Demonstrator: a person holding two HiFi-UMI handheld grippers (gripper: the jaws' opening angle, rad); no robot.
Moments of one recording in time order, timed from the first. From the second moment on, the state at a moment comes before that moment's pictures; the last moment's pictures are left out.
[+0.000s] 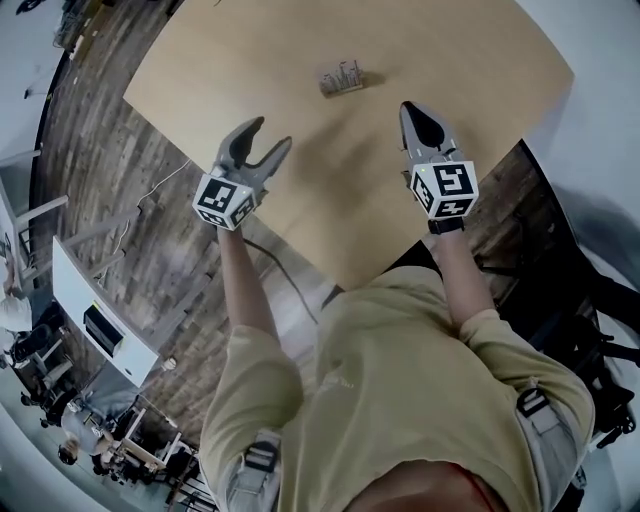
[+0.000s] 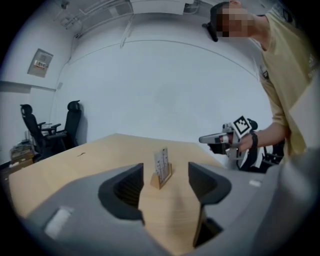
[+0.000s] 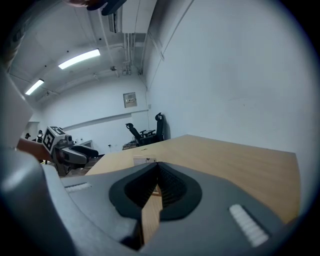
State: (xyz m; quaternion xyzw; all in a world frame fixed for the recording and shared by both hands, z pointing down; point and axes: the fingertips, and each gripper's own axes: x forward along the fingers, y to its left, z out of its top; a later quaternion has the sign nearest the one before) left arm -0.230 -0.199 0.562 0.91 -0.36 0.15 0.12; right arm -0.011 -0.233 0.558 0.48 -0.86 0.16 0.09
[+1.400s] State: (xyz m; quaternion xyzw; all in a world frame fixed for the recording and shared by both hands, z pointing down) left arm -0.108 -0.306 0.707 0.96 -0.10 0.26 0.09; right arm -0.015 -0.253 0.623 0.46 -0.85 0.21 0.12
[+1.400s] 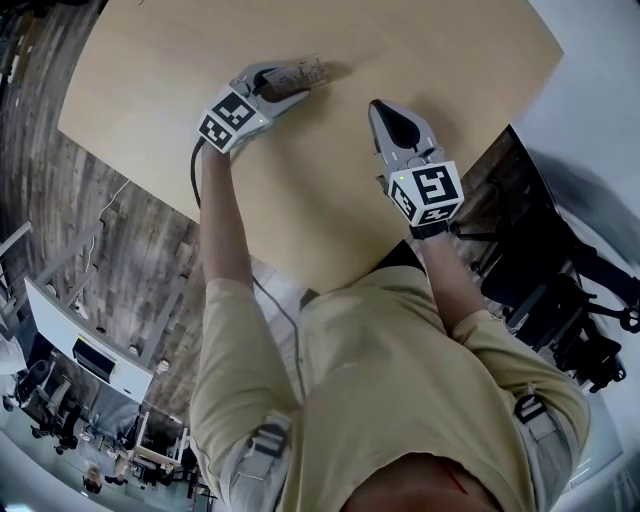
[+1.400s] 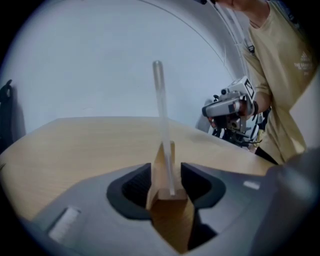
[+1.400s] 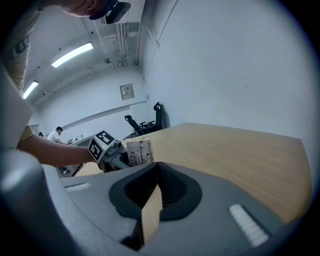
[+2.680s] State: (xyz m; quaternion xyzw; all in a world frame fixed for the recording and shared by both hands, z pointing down) left arm -0.115 -0.239 0.598 0.93 -0.21 0.28 0.10; right arm -0.013 -0.207 0.530 0.47 -0.86 0.16 0.07
